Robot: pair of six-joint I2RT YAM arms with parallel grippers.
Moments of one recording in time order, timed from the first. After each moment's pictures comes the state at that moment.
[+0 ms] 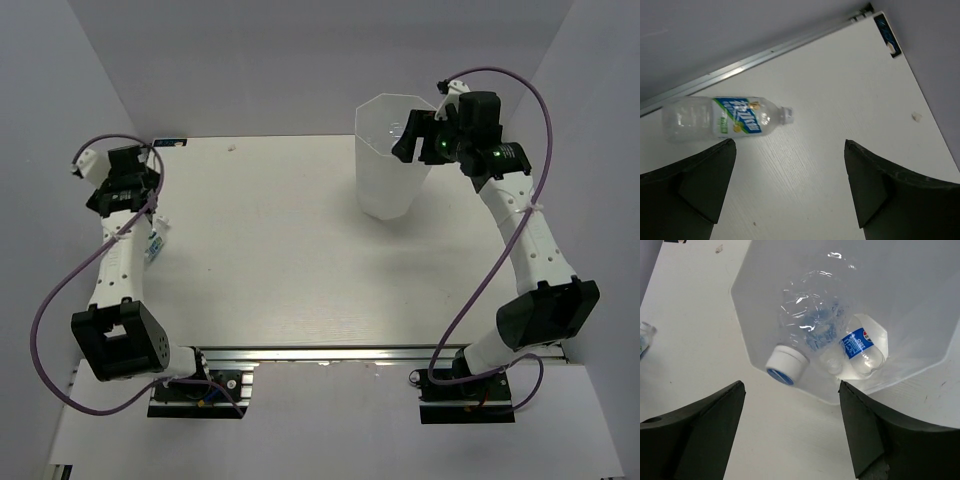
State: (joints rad) left arm 0.16 1.39 1.29 -0.53 -0.53 -0.72; right arm 0.23 1.54 1.69 -0.63 -0.27 0.21
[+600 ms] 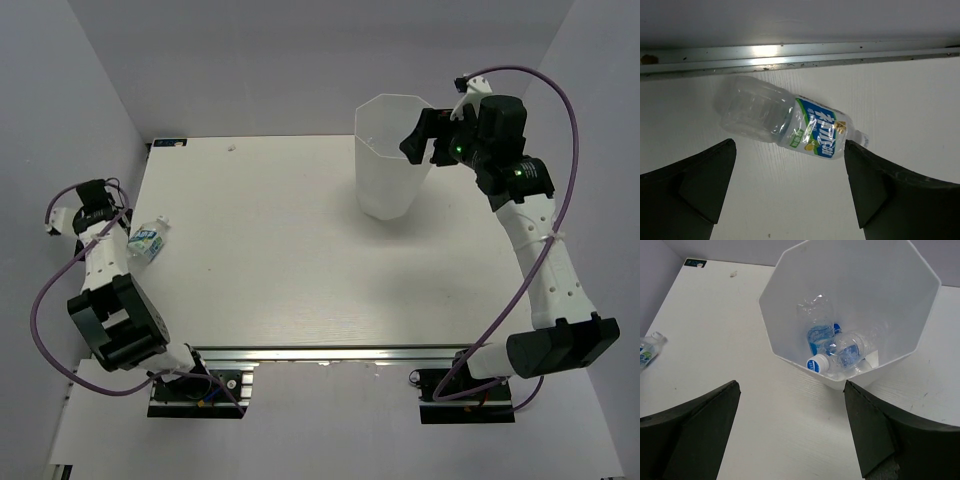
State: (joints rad) left arm 0.48 1.46 1.15 -0.57 -0.40 -0.94; right arm 0.23 1.40 1.66 -0.61 -0.26 0.18
